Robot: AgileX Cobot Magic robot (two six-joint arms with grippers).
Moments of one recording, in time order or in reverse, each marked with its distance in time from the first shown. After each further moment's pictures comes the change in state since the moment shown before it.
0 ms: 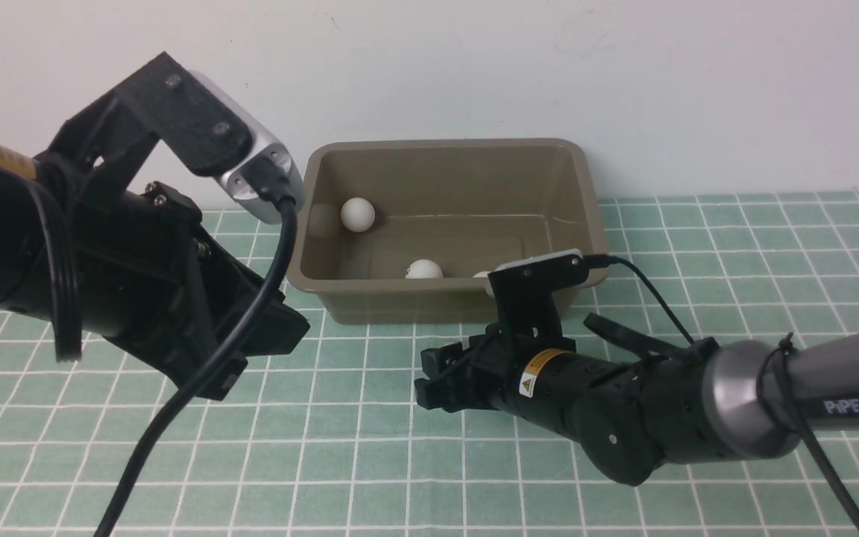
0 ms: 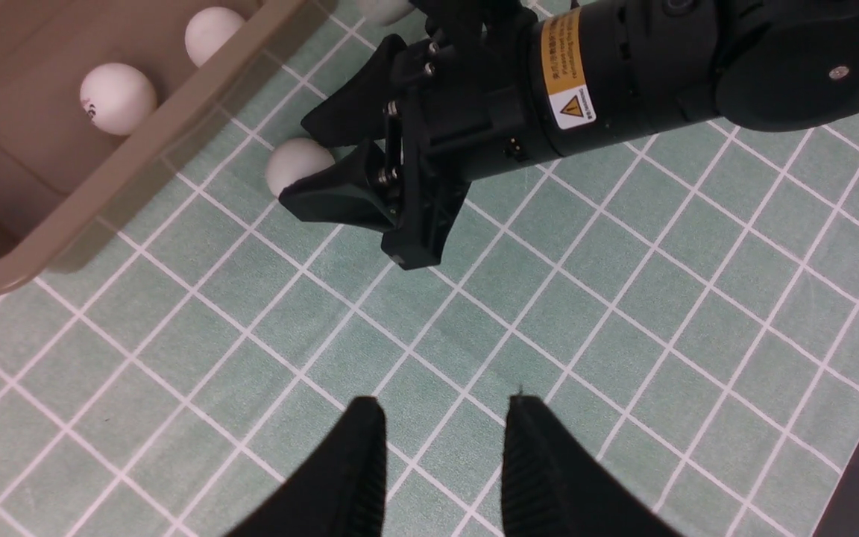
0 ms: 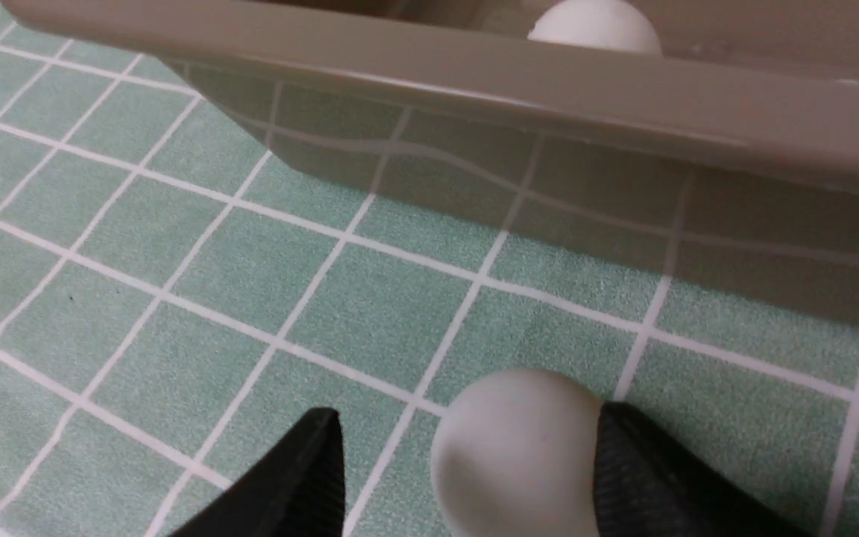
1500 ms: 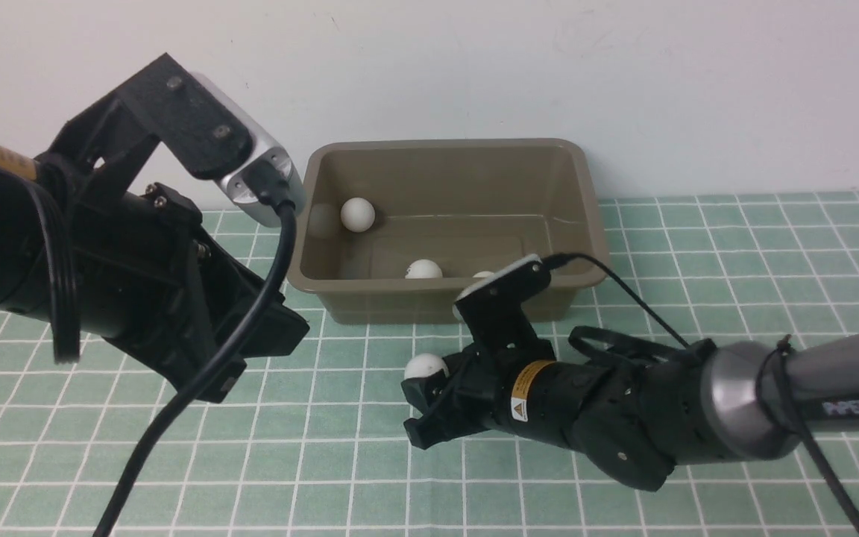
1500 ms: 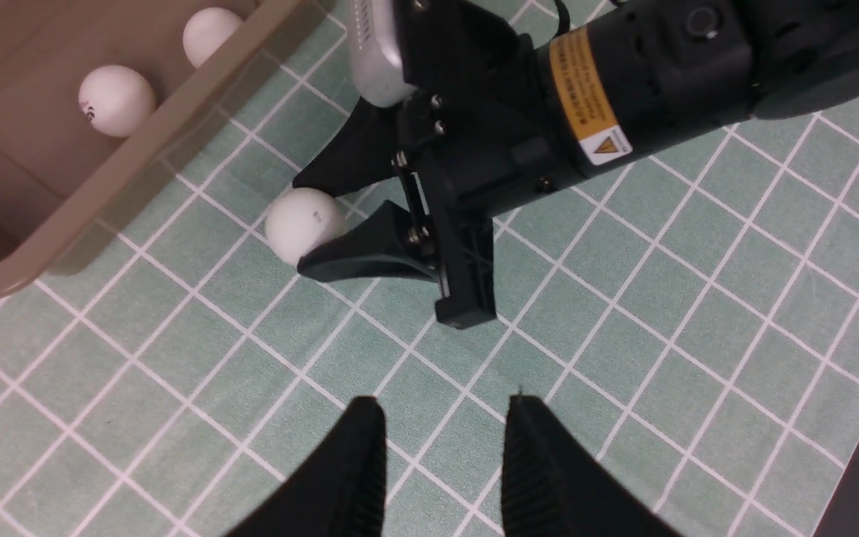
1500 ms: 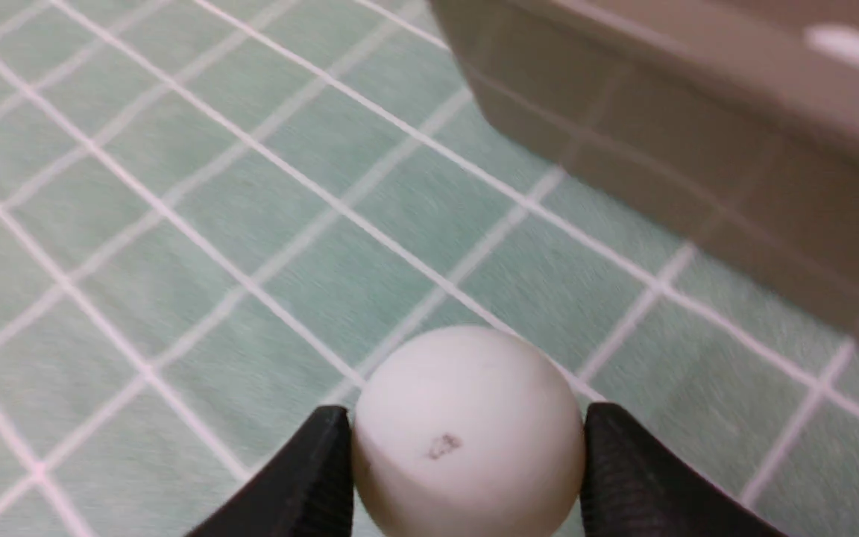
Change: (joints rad) right arm 0.023 -0.050 -0.002 -0.386 0.047 0.103; left arm 0.000 0.000 0.000 0.000 0.002 0.009
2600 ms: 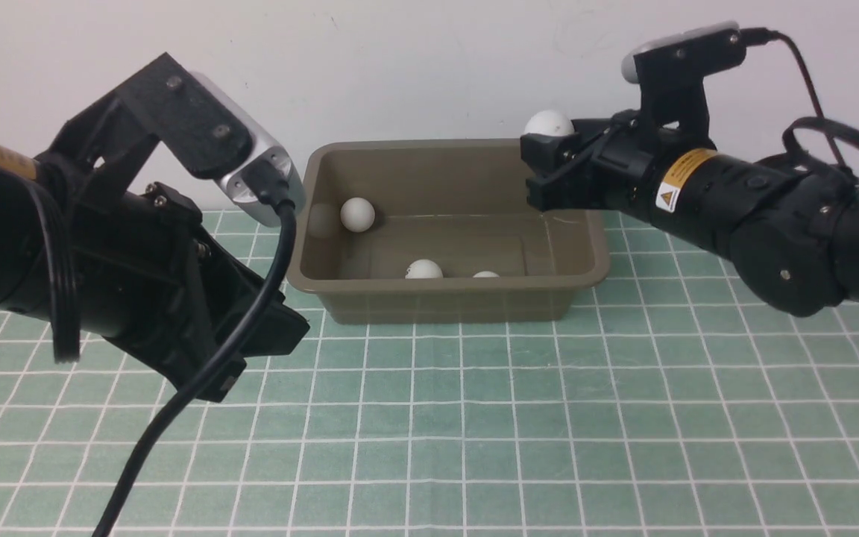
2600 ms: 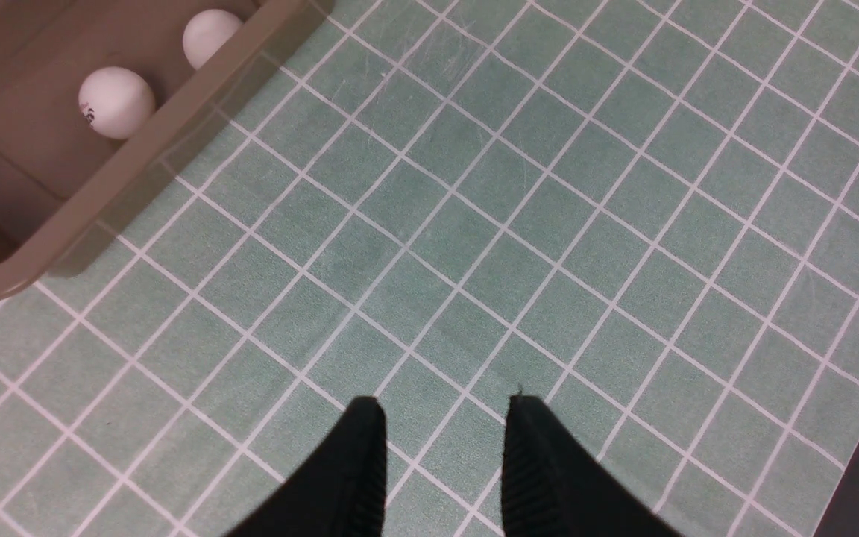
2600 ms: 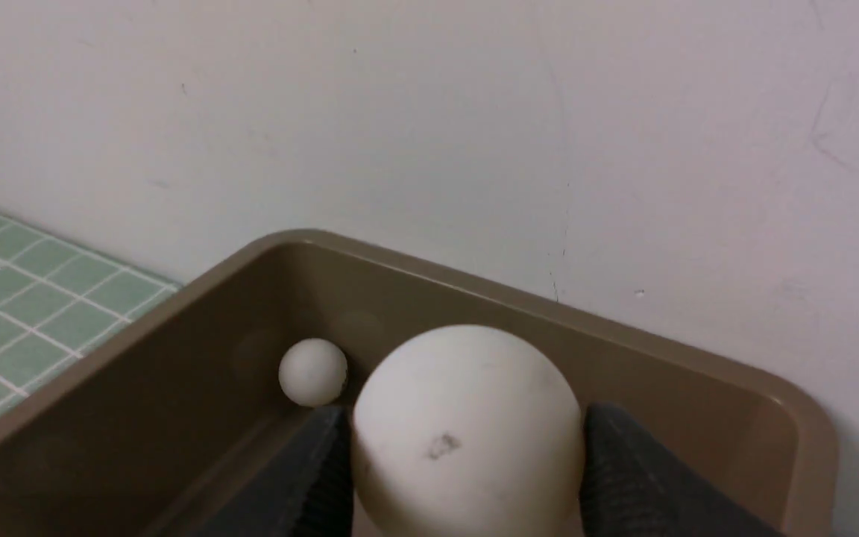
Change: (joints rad) right arm -0.319 -0.161 -0.131 -0.095 -0.033 0.026; left arm 0.000 0.000 0.000 -0.001 -0.001 0.000
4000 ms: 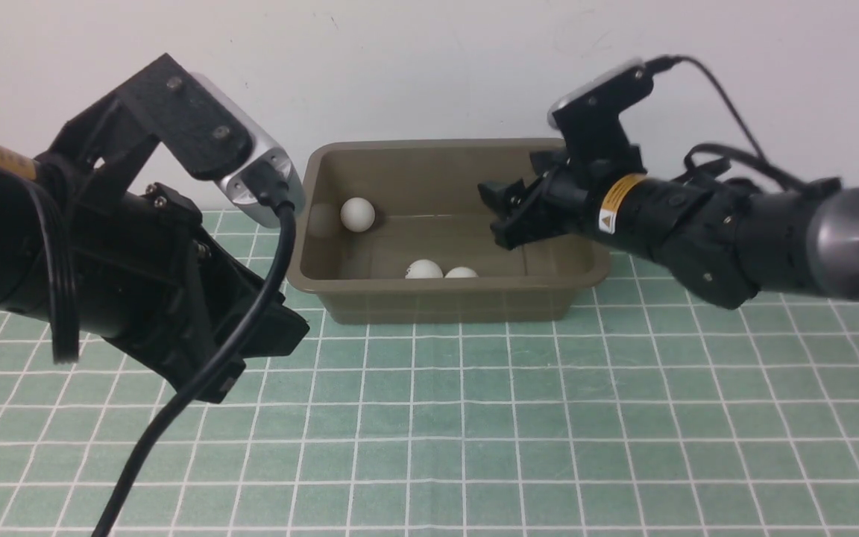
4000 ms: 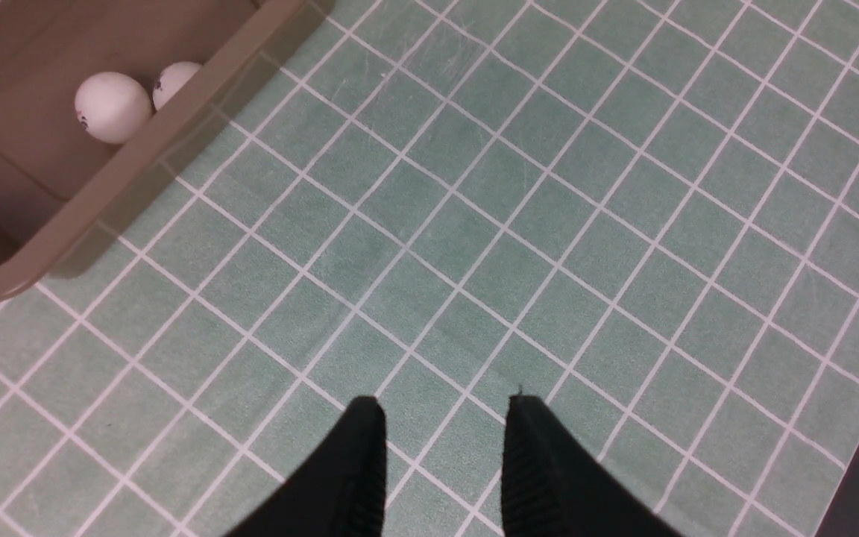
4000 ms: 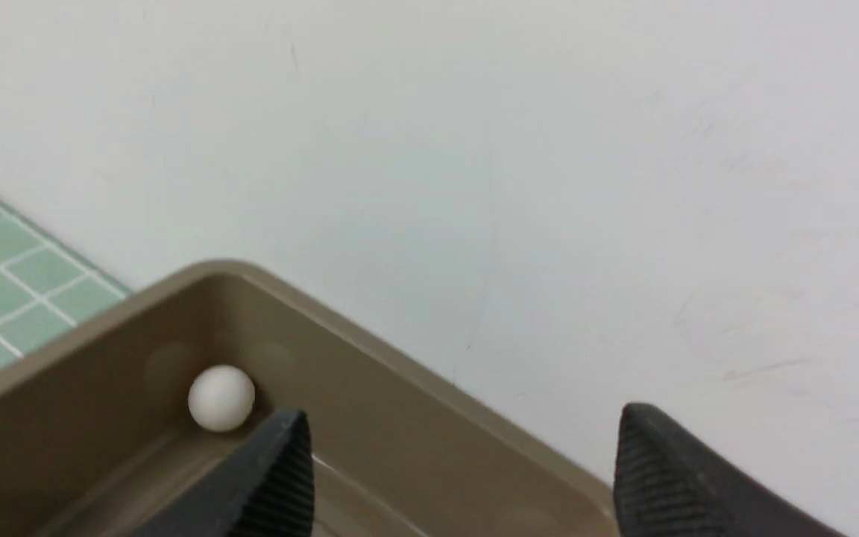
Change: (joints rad) right arm 0.030 -0.222 -0.128 -0.088 0.342 -0.125; left arm 0.000 0.000 0.000 0.000 0.000 0.004
